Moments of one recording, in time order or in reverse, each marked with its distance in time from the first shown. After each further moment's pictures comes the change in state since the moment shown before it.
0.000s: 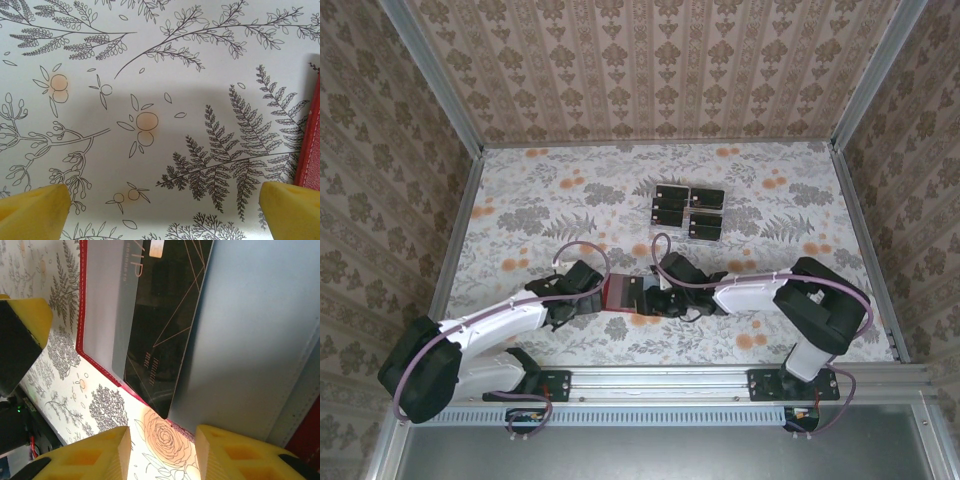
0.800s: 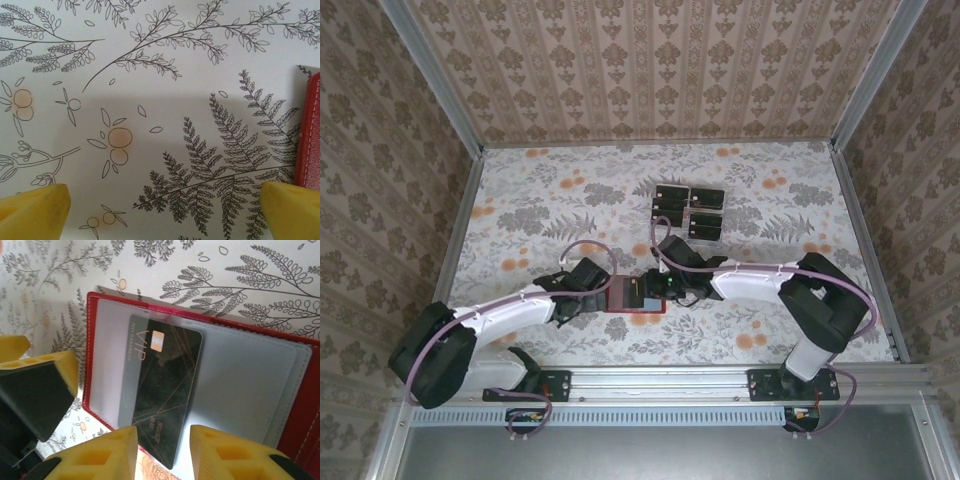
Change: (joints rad) left arm 0.004 0.101 0.016 0.081 0.018 0.039; right arm -0.047 0.032 0.133 -0.126 0.082 -0.050
